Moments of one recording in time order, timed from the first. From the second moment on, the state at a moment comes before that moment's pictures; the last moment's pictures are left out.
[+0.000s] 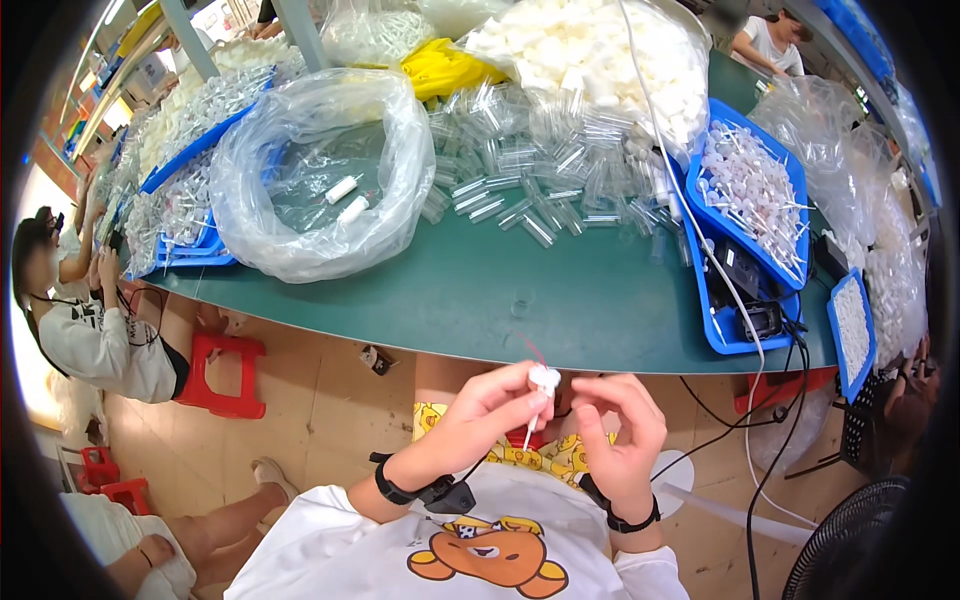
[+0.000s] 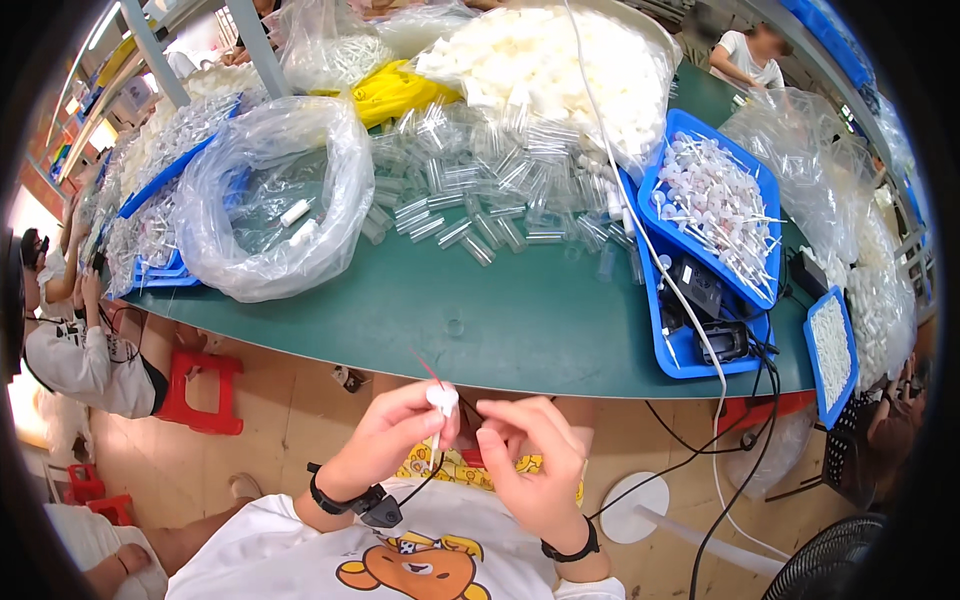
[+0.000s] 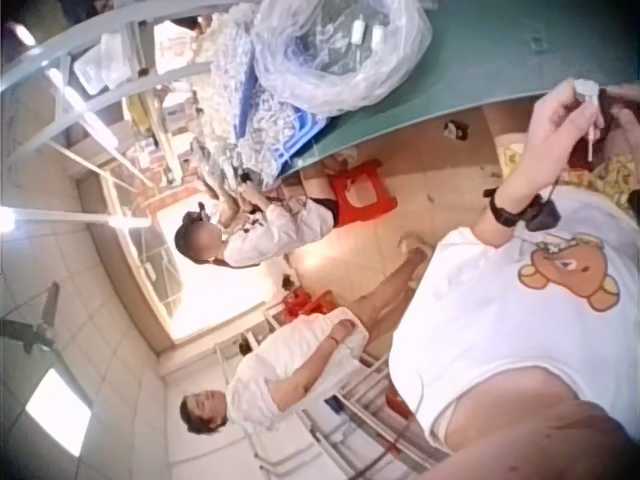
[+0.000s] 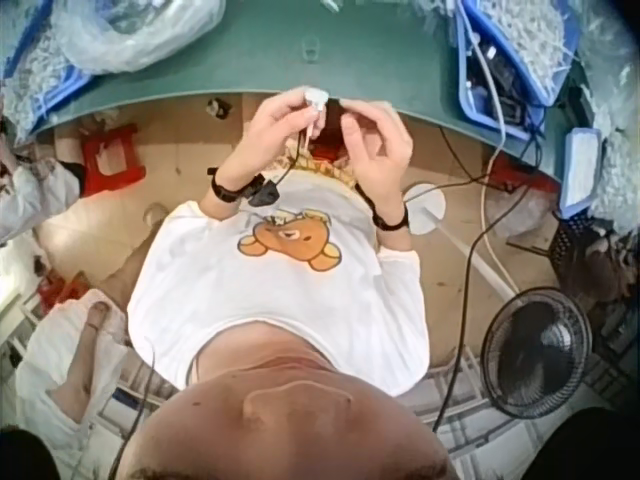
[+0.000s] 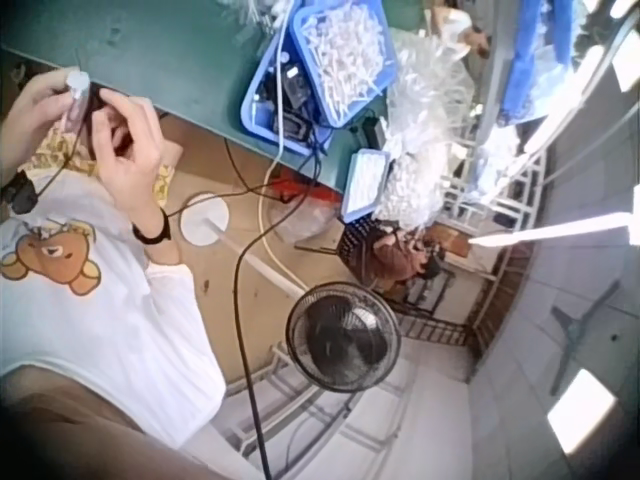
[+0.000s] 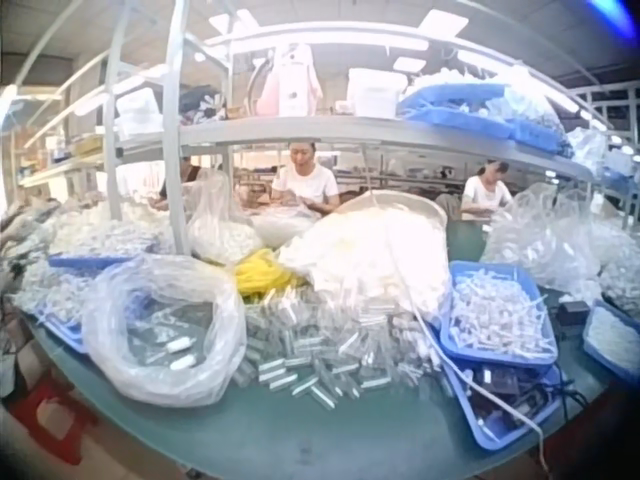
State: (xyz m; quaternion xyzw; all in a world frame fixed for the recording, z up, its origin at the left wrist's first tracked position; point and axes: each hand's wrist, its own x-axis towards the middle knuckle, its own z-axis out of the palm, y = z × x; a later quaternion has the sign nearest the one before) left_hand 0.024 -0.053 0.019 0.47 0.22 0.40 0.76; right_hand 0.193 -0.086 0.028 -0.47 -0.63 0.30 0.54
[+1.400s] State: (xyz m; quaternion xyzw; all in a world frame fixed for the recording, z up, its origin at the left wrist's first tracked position) left_hand 0.016 0.015 -0.027 0.63 0.43 0.51 0.39; right_hand 0.192 0.322 0.033 -0.62 -0.68 -0.30 0.24
